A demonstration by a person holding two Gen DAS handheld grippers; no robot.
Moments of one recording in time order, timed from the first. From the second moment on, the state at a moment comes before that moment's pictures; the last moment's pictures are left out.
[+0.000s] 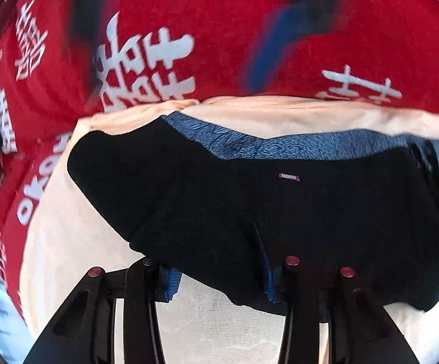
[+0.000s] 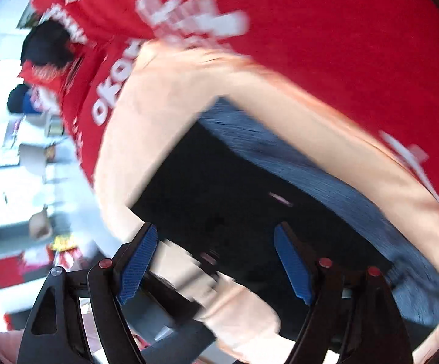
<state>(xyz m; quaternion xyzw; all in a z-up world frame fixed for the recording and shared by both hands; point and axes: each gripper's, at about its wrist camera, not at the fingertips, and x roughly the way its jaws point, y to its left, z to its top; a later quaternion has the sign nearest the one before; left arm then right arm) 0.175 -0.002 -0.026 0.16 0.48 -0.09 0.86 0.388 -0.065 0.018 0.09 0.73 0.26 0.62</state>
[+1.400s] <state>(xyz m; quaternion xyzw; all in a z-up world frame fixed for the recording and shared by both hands) 0.020 -0.354 0.001 0.31 0.49 -0.33 0.75 0.139 -0.498 -0.048 0.47 0.56 0.15 0.67</state>
